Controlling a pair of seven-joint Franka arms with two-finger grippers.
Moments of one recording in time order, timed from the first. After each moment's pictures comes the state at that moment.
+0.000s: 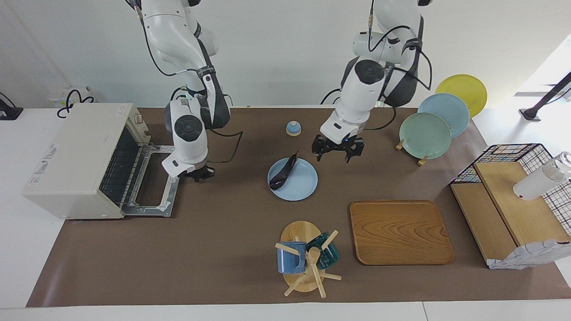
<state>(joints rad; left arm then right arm) -0.48 0.17 -0.13 -1.90 -0.09 2.19 -0.43 0.16 0.23 -0.02 -2.11 -0.20 2.15 0.29</state>
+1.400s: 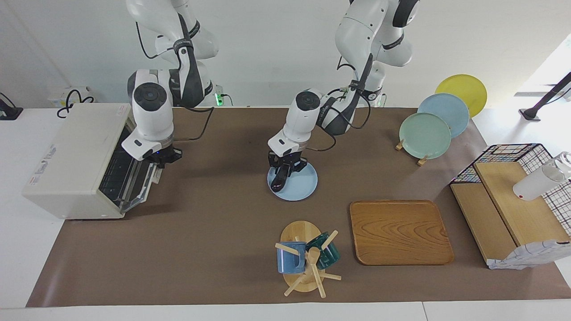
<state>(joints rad) -0.66 0.37 -0.11 -1.94 -0.12 2.50 -0.46 0.04 0.03 0.00 -2.04 -0.30 1.95 0.04</state>
